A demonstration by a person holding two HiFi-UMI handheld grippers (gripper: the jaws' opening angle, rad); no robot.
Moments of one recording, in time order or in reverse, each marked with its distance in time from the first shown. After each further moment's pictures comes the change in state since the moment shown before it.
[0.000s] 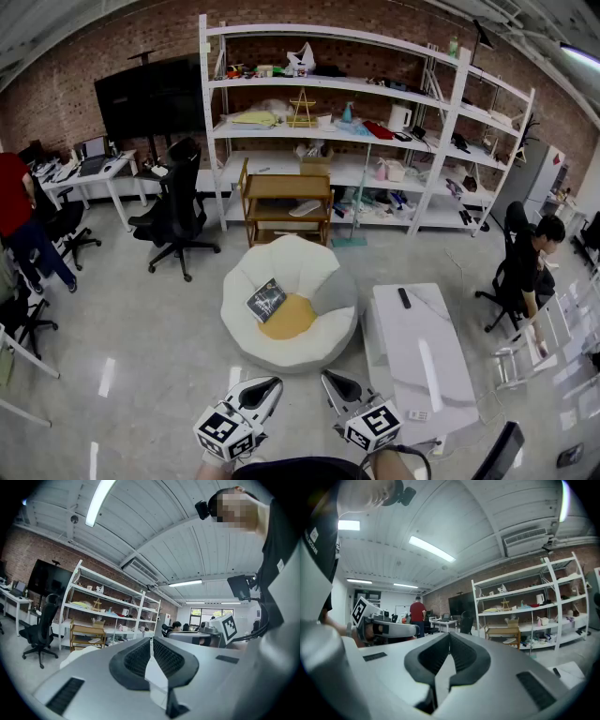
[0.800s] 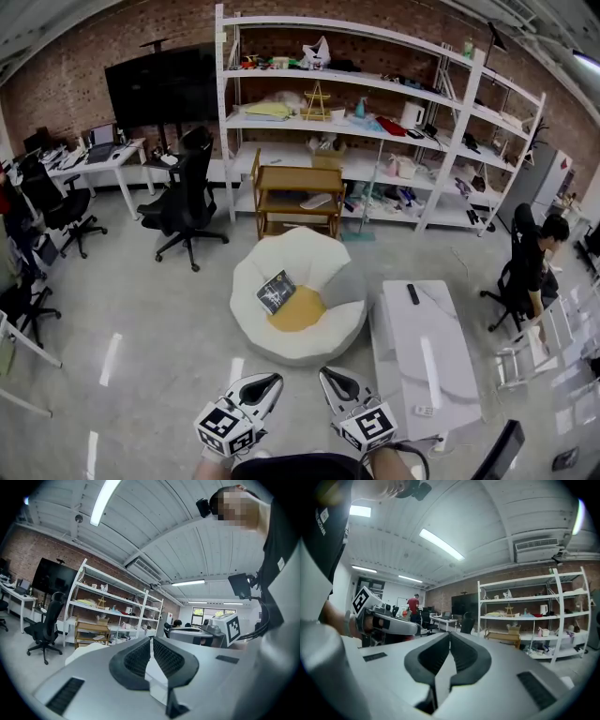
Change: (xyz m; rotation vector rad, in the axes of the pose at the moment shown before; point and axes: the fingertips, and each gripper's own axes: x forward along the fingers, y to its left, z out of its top) left arm -0.038 0.032 -0.003 -0.024 0.015 0.020; right arm 0.034 0.044 0.003 -0.139 0.002 -0.011
